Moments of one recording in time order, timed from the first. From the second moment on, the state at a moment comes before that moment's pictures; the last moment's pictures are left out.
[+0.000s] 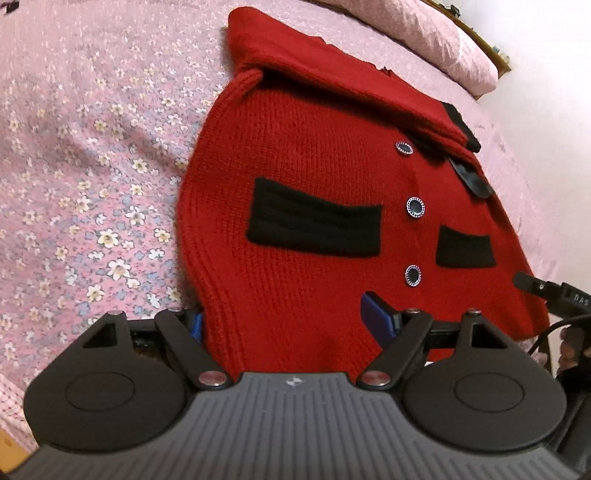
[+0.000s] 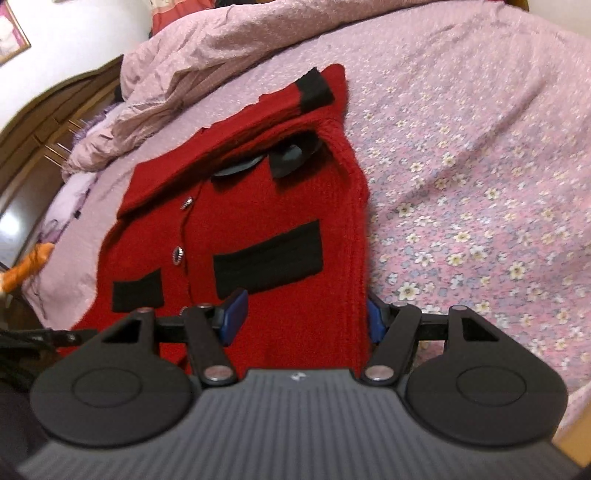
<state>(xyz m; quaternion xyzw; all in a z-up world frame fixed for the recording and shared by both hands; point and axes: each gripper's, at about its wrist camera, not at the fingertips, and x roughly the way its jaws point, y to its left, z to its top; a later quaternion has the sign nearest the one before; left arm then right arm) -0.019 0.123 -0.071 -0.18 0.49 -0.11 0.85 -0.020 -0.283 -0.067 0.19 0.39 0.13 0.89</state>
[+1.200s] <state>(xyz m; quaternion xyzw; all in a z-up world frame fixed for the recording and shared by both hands) -0.014 0.116 -0.074 -0.15 0.47 -0.12 0.86 -0.014 -0.286 -0.082 0.19 0.40 0.21 0.87</state>
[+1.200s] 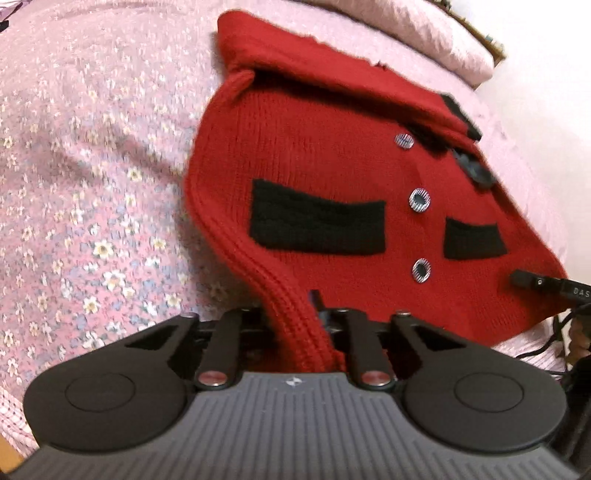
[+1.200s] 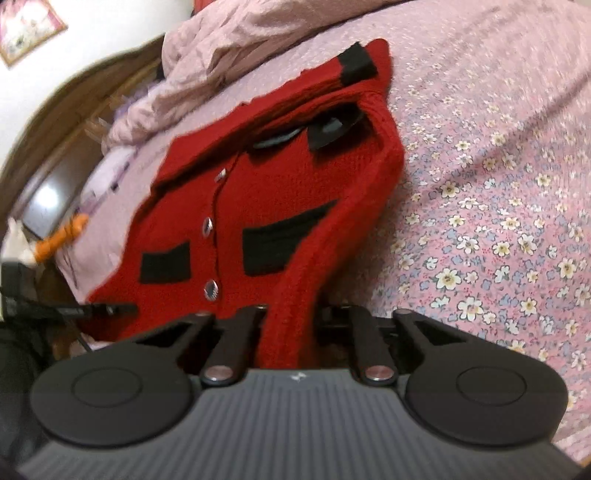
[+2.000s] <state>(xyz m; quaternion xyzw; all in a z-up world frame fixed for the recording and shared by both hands) 0.073 0.127 0.058 -0.24 0.27 -0.10 0.93 0.064 -0.318 -0.005 0.36 0.22 0.25 0.87</state>
